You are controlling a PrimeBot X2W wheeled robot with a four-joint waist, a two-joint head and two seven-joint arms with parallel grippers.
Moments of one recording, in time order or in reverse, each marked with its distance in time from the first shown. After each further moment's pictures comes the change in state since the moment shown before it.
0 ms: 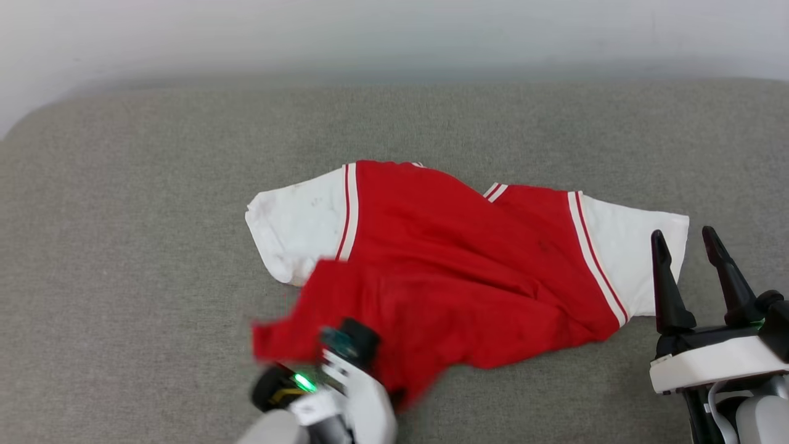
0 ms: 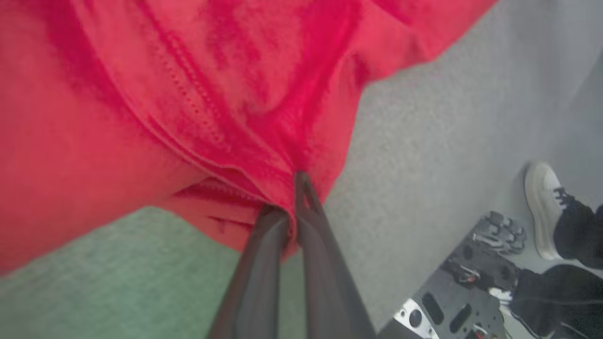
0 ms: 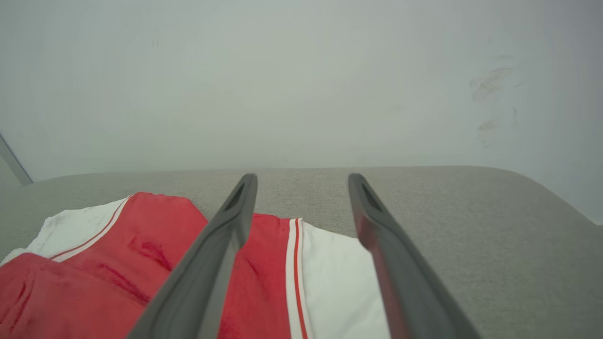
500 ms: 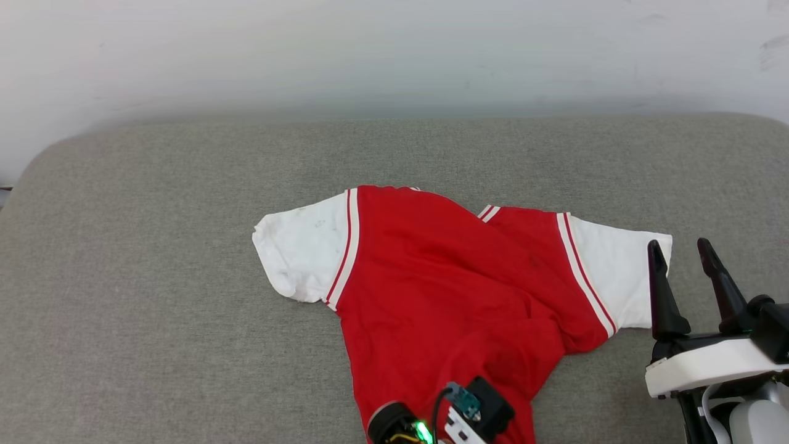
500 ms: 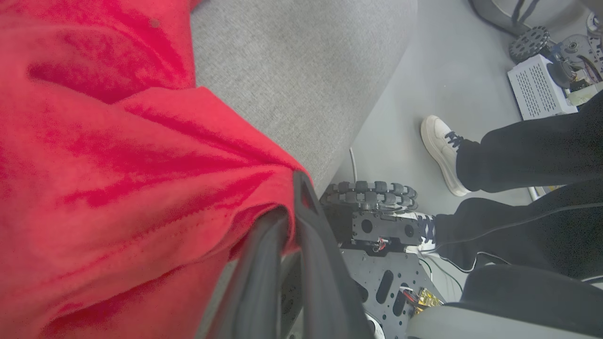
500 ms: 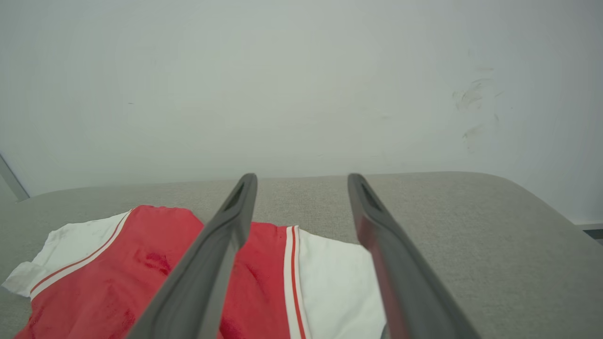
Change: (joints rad) left arm -0.010 -0.112 -0.293 -0.113 -0.100 -0.006 -0.007; right arm 0.001 0.029 -0.028 0.044 -0.014 0.000 0.013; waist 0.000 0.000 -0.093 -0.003
